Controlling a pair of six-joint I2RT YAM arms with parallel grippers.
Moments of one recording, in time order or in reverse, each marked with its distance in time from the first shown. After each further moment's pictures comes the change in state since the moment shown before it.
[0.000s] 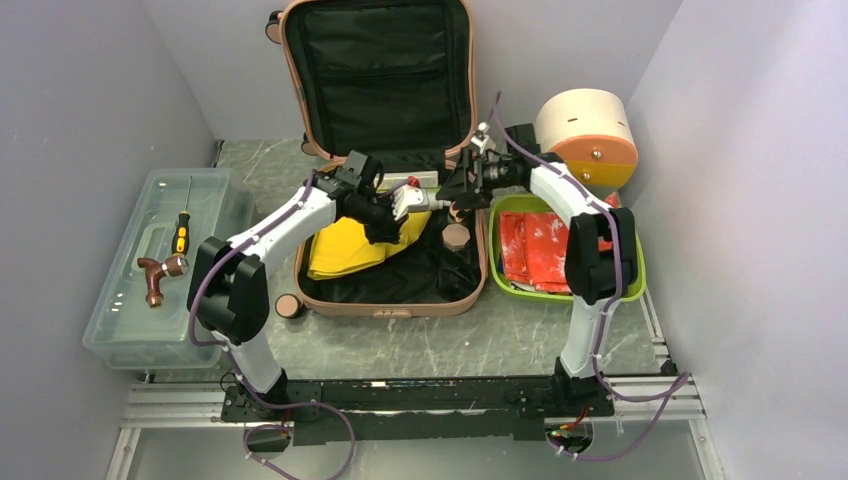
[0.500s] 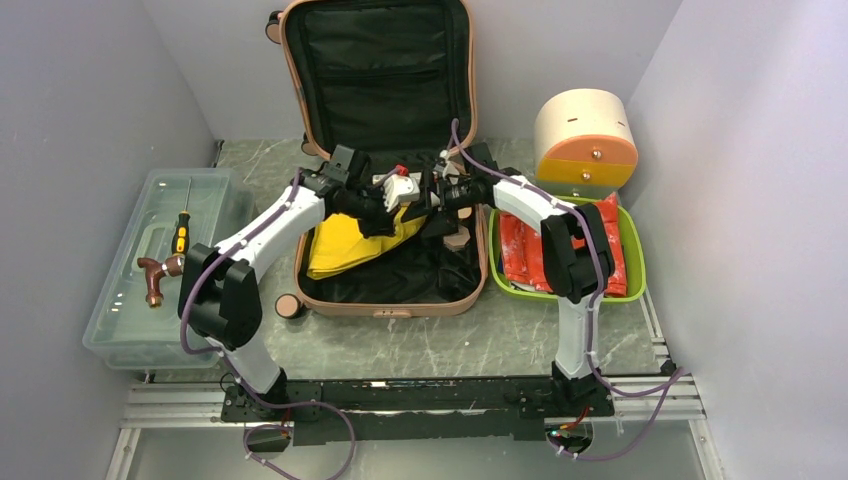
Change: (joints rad) left arm 0.047 -0.041 -0.010 0.032 0.043 -0.055; right arm 0.199 0.105 -0.040 0.065 0.072 0.281
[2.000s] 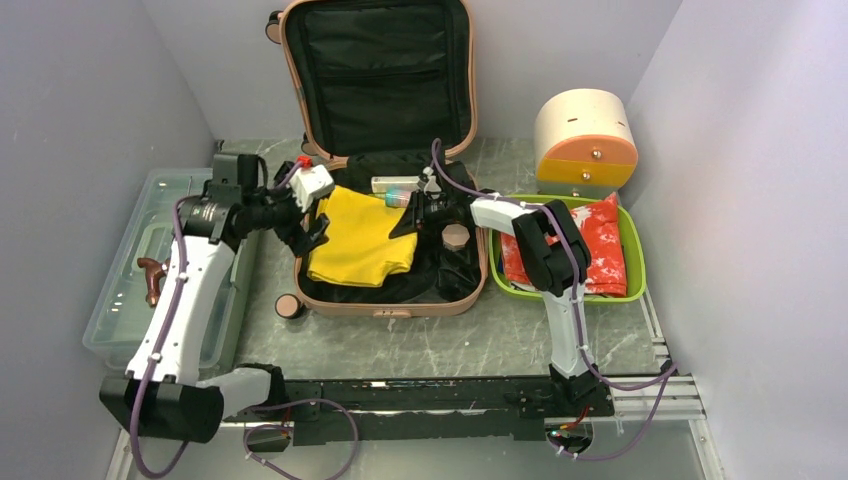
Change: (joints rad) left arm 0.312 -0.481 -0.058 -0.231 -0.012 0.043; right arm 0.105 0.142 -0.064 0.351 0.055 0.246
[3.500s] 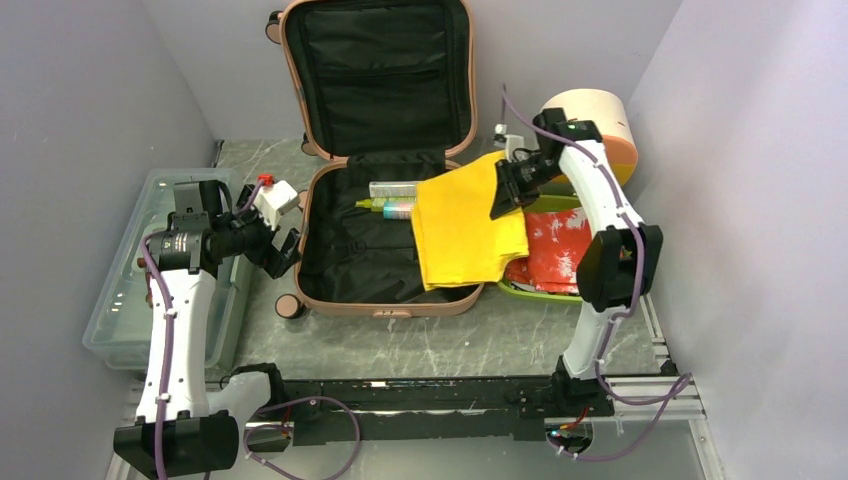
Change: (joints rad) left arm 0.259 -0.196 -0.158 -0.100 0.024 0.000; right arm -0.352 -0.262 0.381 -1.206 0.217 -1.096
